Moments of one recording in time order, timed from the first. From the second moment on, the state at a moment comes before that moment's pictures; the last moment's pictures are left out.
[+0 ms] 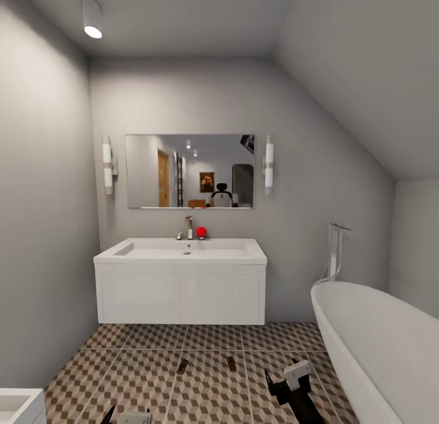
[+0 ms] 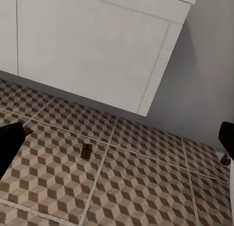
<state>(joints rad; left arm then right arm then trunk) -0.39 -0.02 -0.25 0.07 -0.02 -0.73 0.32 -0.50 0.01 0.25 -0.02 0.11 -0.69 -0.09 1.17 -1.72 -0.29</state>
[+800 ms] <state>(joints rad) -0.39 -0.02 -0.25 0.07 -0.02 -0.73 0.32 -0.50 0.01 0.25 -0.02 0.11 -0.69 -0.09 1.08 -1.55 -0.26</state>
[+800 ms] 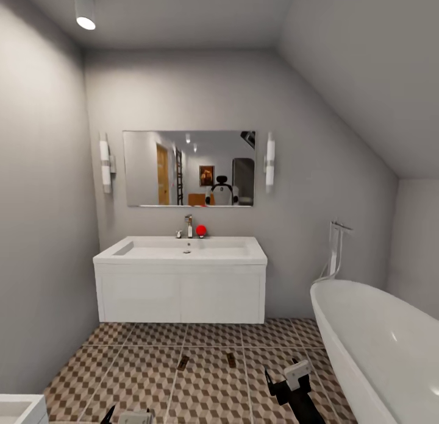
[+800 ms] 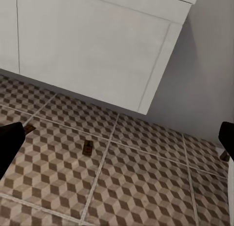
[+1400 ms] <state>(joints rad) -0.39 -0.02 -0.25 0.07 -0.02 -0.73 0.32 -0.50 0.01 0.25 -0.02 0.11 -0.69 -0.09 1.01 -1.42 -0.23</state>
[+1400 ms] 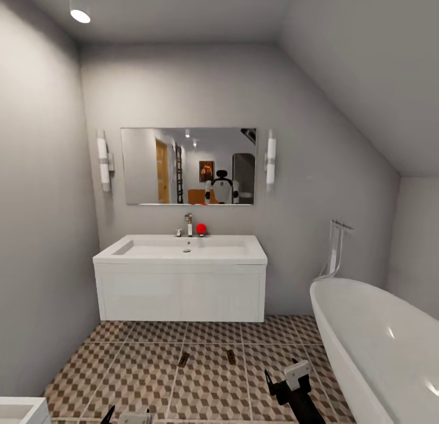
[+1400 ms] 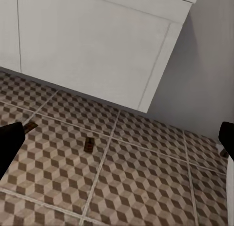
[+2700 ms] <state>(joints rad) -0.39 -0.02 -0.25 0.07 -0.02 -0.73 0.32 -0.50 0.01 0.25 -0.02 0.11 -0.69 -0.09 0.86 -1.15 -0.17</state>
